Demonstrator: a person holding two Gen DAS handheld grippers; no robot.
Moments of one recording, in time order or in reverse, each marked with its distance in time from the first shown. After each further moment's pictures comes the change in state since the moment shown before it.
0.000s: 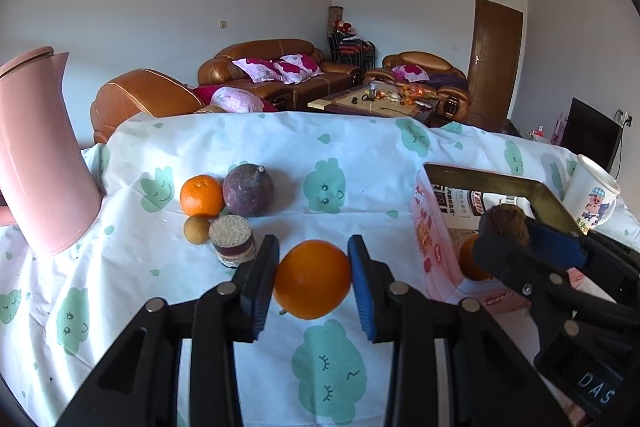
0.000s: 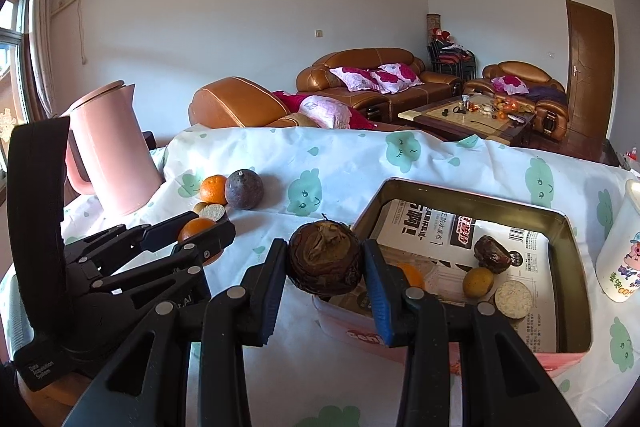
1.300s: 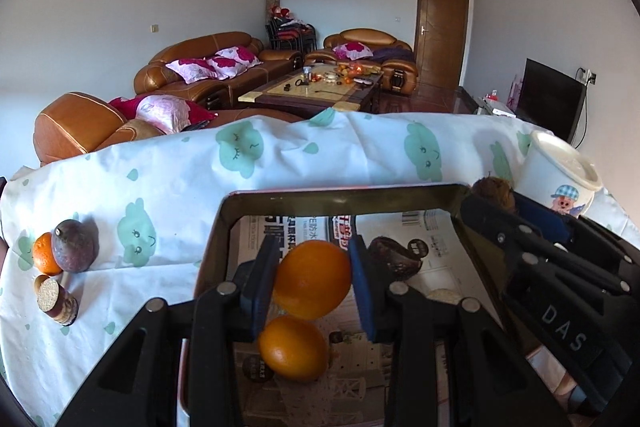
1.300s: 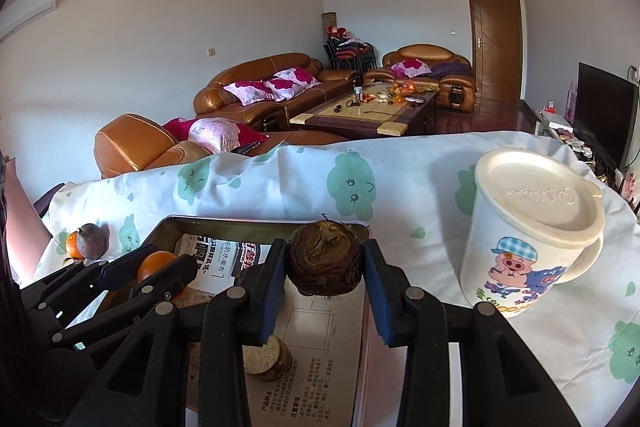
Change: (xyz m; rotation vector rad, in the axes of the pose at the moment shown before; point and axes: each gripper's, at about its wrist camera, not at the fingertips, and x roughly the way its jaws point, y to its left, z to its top) left arm 0.067 -0.149 0.029 0.136 0.070 -0.138; right arm -0.005 -0.151 0.004 0.221 -0.017 -0.295
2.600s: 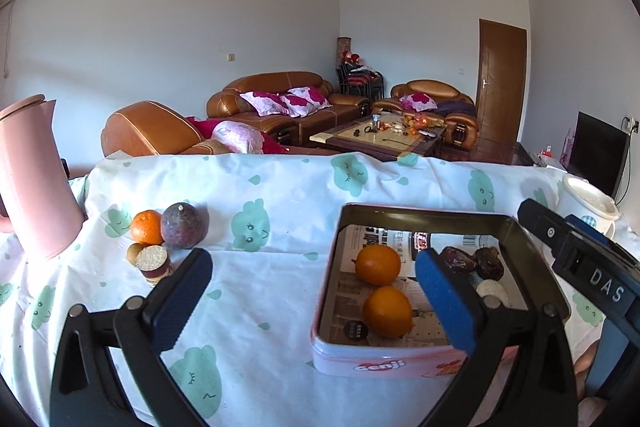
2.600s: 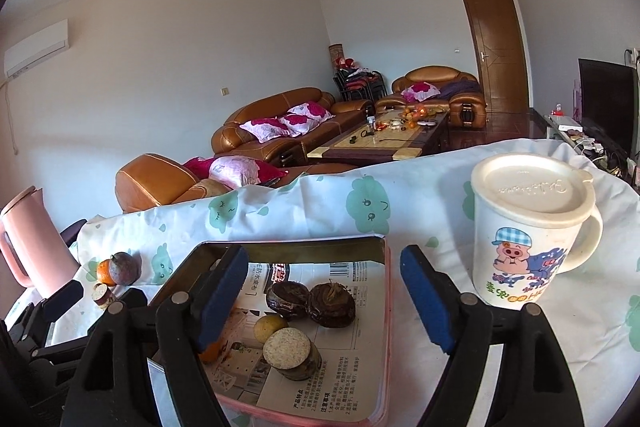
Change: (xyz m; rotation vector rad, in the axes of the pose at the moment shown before) left arm -0.074 0.042 -0.034 -0.136 -0.195 0.216; right arm -0.035 -0.004 -0.010 0.071 -0.150 0.064
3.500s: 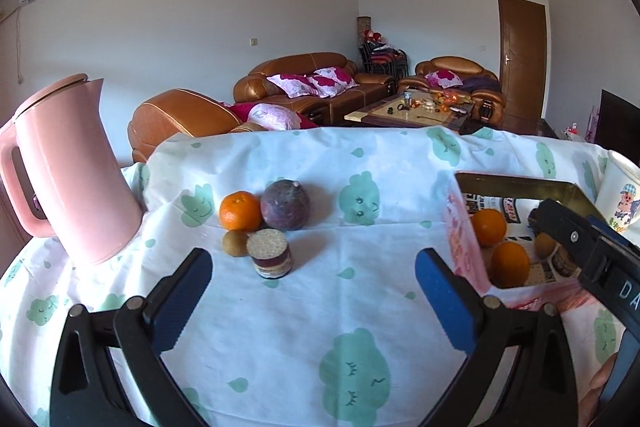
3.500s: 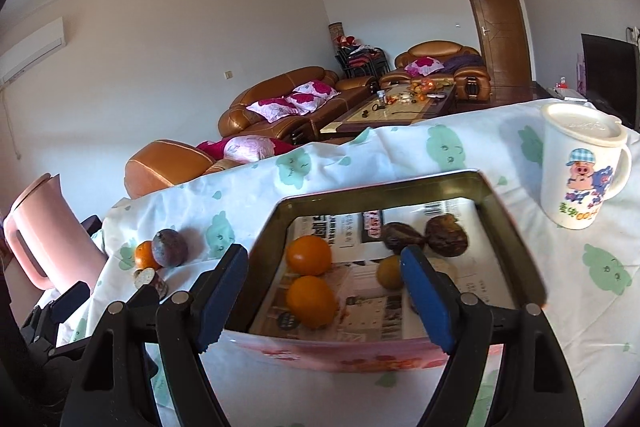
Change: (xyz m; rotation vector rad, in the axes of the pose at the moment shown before) left arm 0.001 0.093 -0.009 0.046 0.074 0.112; right arm -0.001 0.094 -0.033 0.039 0.088 0.038
